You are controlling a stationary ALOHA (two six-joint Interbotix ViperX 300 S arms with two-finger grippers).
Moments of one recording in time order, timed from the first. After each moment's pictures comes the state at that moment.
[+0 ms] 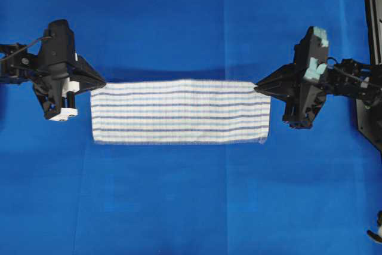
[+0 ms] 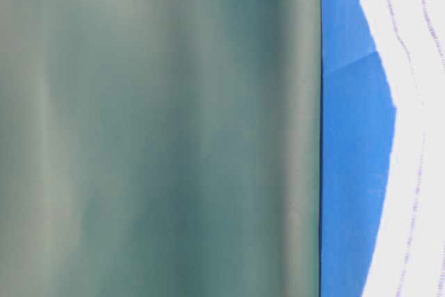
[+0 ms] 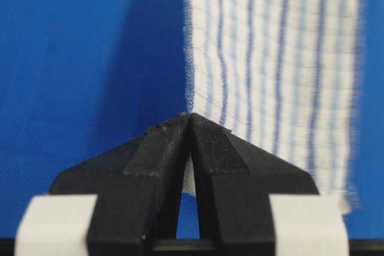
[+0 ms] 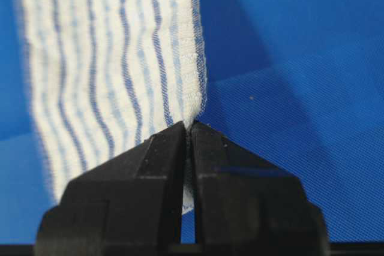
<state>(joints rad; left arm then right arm) 0.10 -0.37 1.10 -0.05 0.01 -0.03 -0.03 -0.38 1.16 0.57 -0.19 -0.16</state>
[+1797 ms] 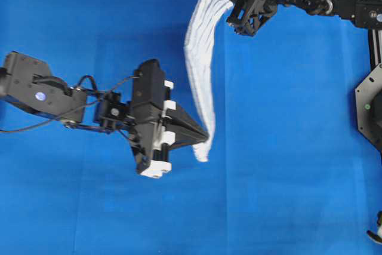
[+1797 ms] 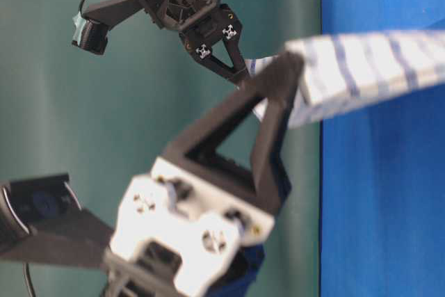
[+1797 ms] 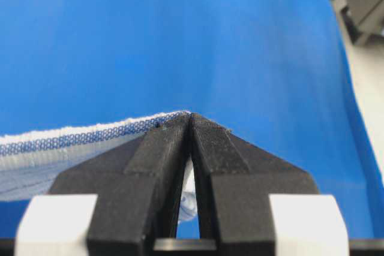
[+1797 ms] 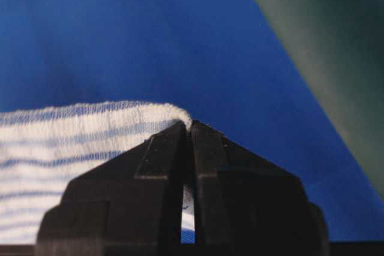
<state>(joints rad) -0.15 0.08 0.55 -0.05 -0.28 -0.26 -0.46 -0.12 0.71 0.54 -0.08 -0.43</state>
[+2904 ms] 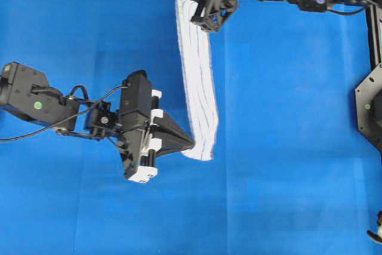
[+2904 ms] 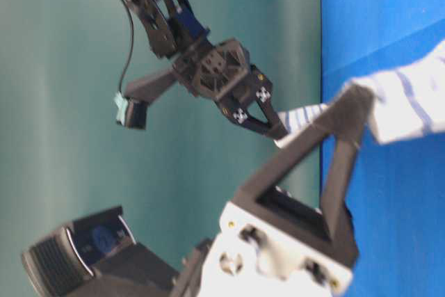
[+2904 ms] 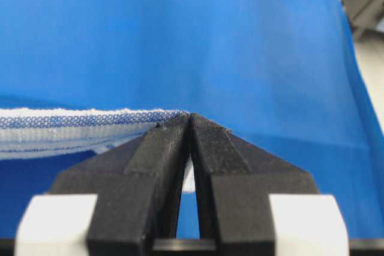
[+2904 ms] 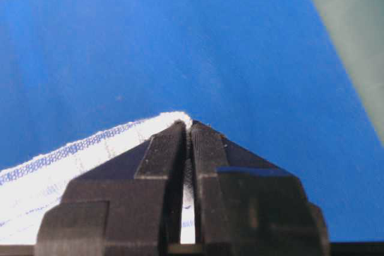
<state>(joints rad) -0.19 0.10 0.69 -0.08 -0.41 -0.28 -0.46 0.16 0.43 0.54 0.07 -0.47</state>
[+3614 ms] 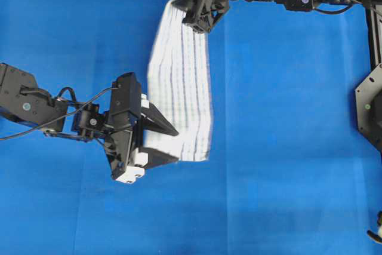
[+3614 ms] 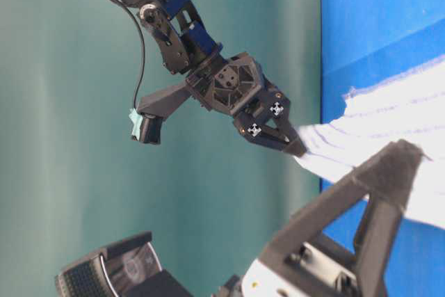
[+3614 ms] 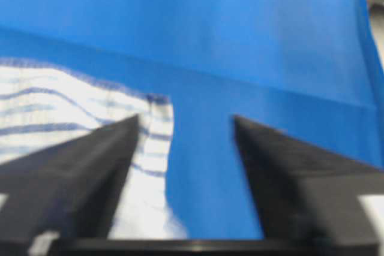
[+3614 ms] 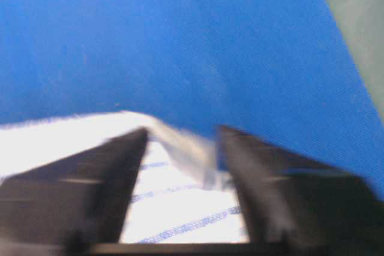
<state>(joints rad) -0.20 0.06 0.76 -0.11 -0.36 -0.32 -0.45 0.21 0.40 0.54 0.07 -0.47</state>
